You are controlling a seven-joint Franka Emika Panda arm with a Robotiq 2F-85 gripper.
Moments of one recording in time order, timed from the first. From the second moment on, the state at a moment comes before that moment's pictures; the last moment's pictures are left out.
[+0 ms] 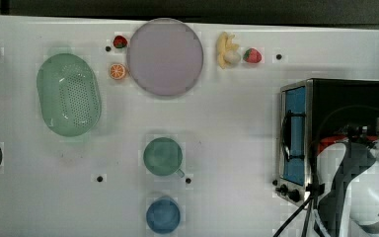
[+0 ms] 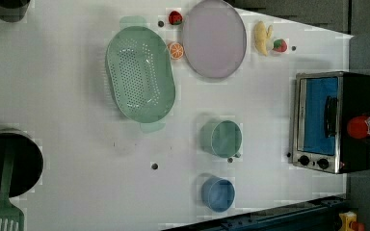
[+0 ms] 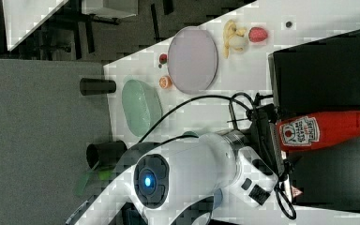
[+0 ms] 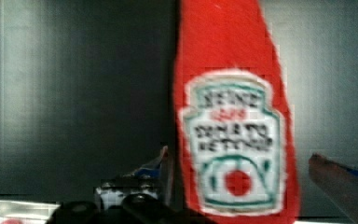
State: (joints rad) arm -0.11 0.16 -0.60 -2.07 0.06 0.73 0.02
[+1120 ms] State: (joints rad) arm -0.09 -0.13 -0.22 -1.94 0.05 0.35 0.10
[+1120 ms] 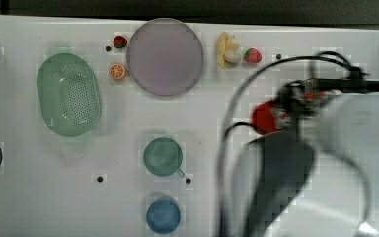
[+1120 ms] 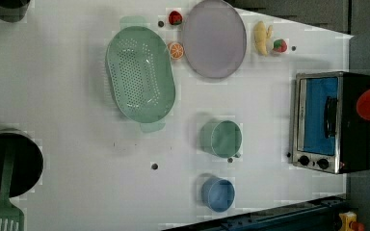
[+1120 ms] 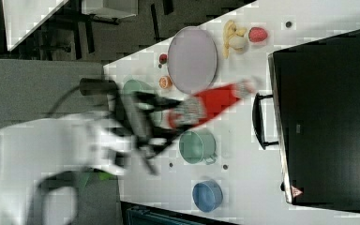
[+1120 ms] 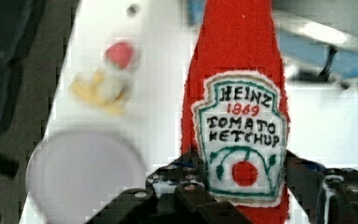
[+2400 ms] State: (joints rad) arm -0.06 0.32 -0.03 -2.35 0.00 0.92 0.41
